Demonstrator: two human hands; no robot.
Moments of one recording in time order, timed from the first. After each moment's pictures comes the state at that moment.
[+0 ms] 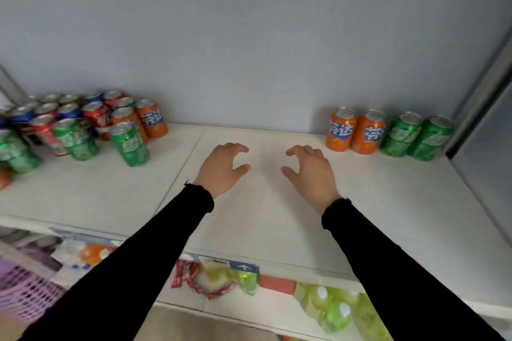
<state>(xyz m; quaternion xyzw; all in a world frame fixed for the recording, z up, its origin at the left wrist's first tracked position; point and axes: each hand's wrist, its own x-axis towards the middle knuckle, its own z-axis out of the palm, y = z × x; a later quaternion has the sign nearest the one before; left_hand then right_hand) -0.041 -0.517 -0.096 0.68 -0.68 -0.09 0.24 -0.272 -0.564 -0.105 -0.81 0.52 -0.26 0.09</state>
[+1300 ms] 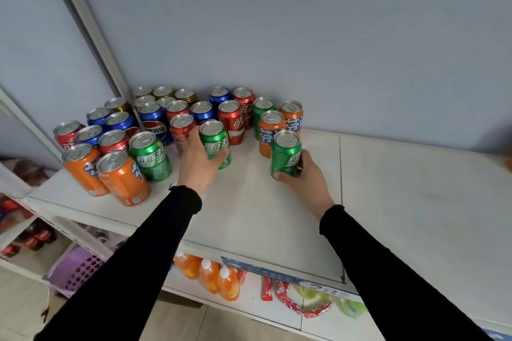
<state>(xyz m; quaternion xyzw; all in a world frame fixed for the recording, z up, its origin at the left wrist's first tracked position) 0.376 -0.465 -0.103 0.74 -0.48 -0.11 0.46 0.131 -0.532 -0.135 -0.68 0.47 -0.35 0.45</state>
